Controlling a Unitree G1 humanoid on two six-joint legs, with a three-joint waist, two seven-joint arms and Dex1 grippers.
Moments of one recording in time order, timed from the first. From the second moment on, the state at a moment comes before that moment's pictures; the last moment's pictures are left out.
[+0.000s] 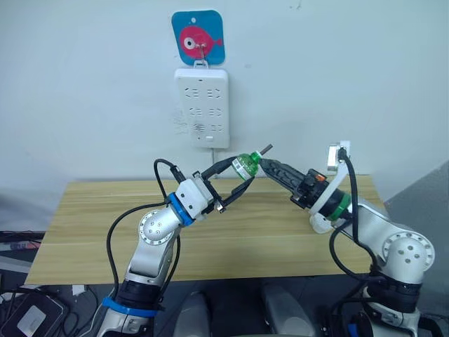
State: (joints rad) left arm -0.23 0.28 -0.13 -0.12 -0.17 -0.30 -0.71; right arm -0.34 -0.15 -0.28 -0.48 1.35 1.09 -0.02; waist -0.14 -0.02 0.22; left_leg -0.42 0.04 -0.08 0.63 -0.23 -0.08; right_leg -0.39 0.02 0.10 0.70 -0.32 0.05
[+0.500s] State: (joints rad) left arm -0.23 0.28 -0.15 -0.12 -0.17 -0.32 -0.69; right arm -0.37 -0.15 -0.16 -0.45 1.39 0.97 -0.05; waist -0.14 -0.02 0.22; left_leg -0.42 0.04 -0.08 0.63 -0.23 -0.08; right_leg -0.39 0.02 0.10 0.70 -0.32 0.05
